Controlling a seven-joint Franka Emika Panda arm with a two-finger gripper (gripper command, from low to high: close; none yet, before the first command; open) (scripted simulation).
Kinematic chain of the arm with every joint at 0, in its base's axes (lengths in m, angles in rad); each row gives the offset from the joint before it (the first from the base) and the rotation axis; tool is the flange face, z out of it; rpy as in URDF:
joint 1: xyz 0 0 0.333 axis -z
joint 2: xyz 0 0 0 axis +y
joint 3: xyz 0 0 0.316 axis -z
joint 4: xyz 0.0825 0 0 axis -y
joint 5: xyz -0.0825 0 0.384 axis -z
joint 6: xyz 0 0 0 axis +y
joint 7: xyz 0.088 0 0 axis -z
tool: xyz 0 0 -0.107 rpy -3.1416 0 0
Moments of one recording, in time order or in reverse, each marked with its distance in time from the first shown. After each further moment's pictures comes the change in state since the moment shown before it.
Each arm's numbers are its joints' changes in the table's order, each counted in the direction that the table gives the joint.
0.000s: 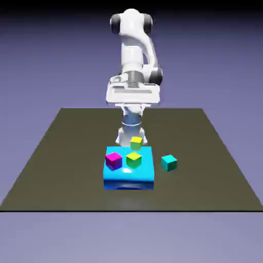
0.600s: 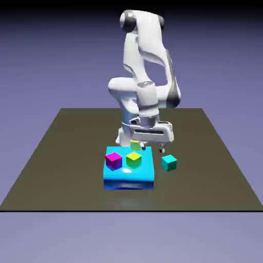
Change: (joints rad) arm 0.295 0.288 -0.652 -0.055 -0.717 0.303 0.433
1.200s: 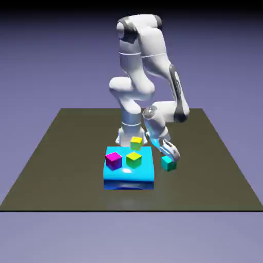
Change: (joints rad) arm 0.102 0.426 -0.274 0.006 -0.306 -0.122 0.177
